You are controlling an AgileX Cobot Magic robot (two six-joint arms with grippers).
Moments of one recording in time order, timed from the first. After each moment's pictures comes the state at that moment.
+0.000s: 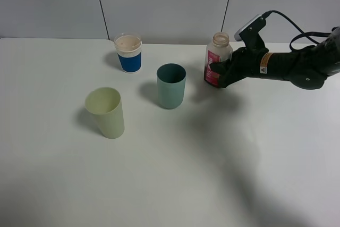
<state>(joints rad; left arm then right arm) 0.00 -0.01 -0.51 0.01 1.06 -0.02 0.11 2.01 -0.84 -0.84 -0.74 0.21</state>
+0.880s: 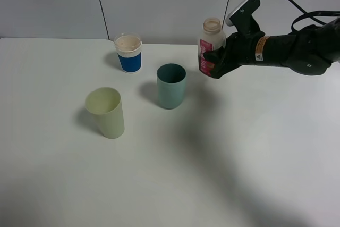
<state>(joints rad) 0.00 -0.01 -0.51 0.01 1.06 -0.02 0.23 1.85 -0.85 -0.83 -0.56 0.24</state>
